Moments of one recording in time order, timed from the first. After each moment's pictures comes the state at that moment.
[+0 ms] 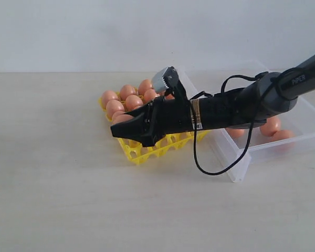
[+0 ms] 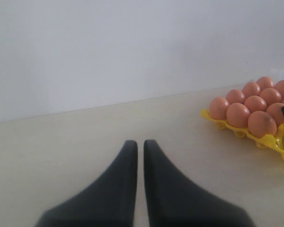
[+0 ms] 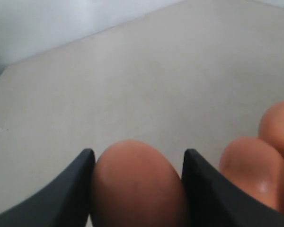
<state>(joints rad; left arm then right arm) -0.07 0.00 0.00 0.20 0.18 -0.09 0.42 2.23 -1.24 -1.30 -1.07 0.95</state>
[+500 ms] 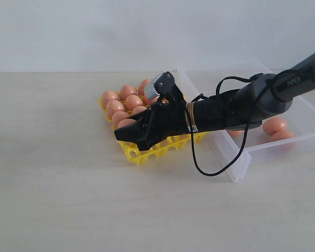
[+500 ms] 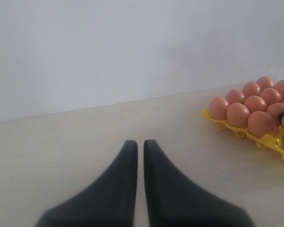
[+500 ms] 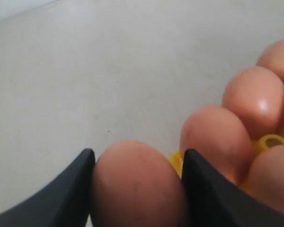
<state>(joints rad) -0.07 0.00 0.00 0.20 0.18 -0.09 0.44 2.23 -1.24 -1.27 -0.90 0.92</state>
